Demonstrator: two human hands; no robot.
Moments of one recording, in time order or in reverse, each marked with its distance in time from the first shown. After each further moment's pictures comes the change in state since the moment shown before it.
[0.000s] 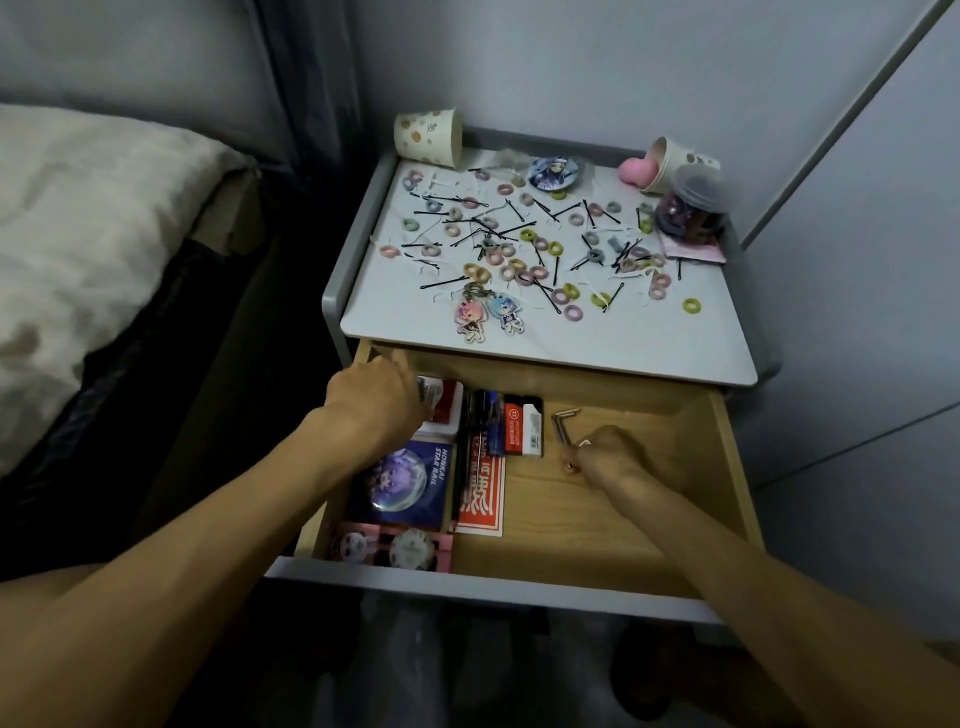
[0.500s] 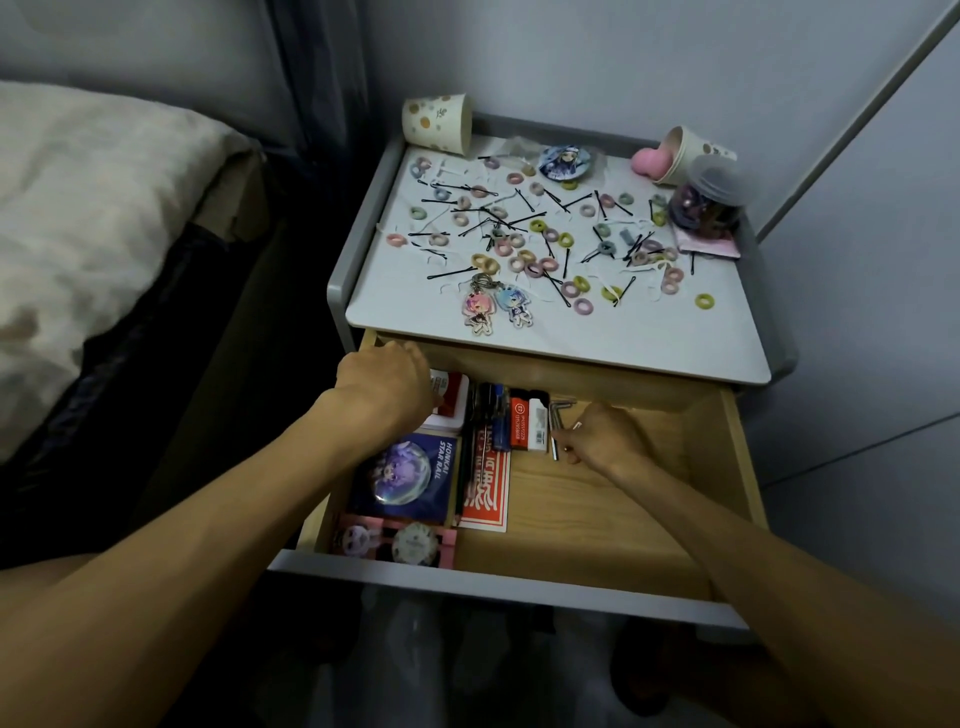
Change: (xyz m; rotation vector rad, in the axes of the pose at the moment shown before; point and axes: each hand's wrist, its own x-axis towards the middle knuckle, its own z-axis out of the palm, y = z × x) left_hand 0.003 0.005 -0.009 0.087 -0.030 0.009; right_hand 0.019 -0.011 0.003 -0.247 0.043 -0.206
